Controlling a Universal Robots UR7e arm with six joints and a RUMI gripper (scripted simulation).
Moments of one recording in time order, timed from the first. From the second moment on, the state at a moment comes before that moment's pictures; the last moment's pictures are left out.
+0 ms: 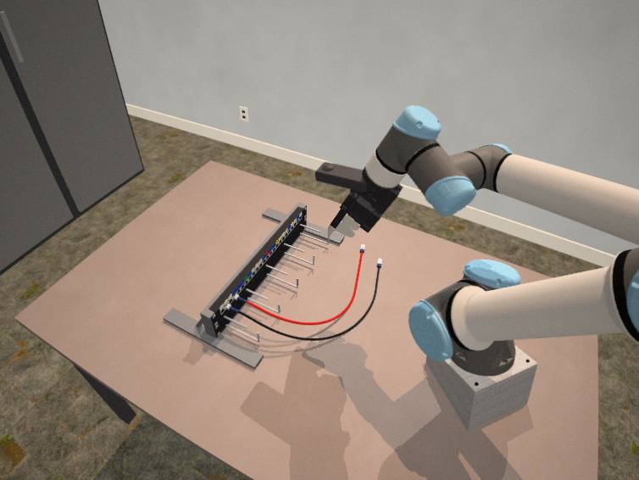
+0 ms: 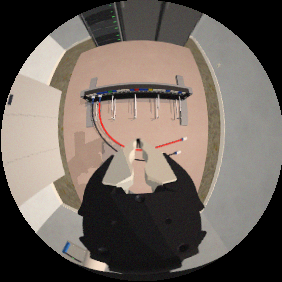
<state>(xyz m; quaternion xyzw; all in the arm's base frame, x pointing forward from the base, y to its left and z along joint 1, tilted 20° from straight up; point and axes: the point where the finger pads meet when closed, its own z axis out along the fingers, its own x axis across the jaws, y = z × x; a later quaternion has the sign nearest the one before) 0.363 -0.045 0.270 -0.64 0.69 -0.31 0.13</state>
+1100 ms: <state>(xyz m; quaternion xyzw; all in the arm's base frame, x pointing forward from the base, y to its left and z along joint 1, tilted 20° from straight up) 0.429 0.080 0.244 -0.62 0.65 -0.39 0.20</state>
